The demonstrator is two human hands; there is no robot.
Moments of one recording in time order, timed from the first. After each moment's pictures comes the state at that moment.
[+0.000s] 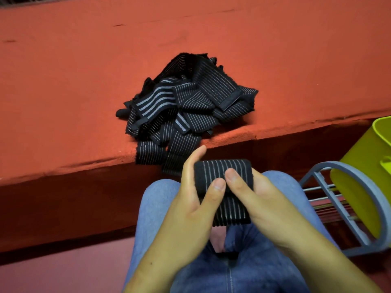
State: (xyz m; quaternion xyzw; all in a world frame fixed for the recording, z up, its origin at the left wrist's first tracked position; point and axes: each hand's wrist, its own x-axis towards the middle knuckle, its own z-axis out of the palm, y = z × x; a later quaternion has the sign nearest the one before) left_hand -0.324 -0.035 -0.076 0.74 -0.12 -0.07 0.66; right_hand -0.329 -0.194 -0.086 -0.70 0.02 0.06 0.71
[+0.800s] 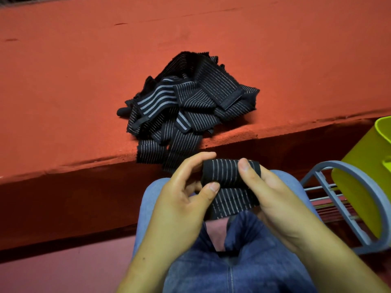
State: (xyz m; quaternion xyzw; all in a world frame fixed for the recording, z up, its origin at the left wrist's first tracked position) left_hand -0.318 -0.024 -0.079 0.72 -0.13 -0.04 0.68; right_hand -0.326 -0.204 -0.092 -0.64 0.06 0.08 0.77
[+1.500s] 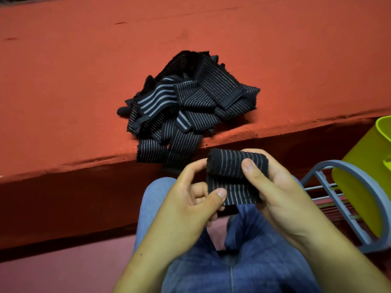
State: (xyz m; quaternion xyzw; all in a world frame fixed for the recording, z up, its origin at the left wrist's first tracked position) left_hand -0.317 -0.026 -0.082 0.69 -0.08 -0.16 0.70; right_hand -0.323 -0.208 -0.092 -0.63 0.01 0.00 0.77
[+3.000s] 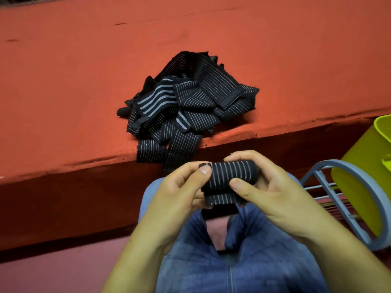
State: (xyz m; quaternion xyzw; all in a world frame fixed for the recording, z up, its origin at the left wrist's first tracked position) left_hand -0.303 -0.023 -0.077 0.64 -0.01 -0.18 0.74; right_hand -0.325 -0.219 -0.084 -0.70 -0.09 0.05 0.71
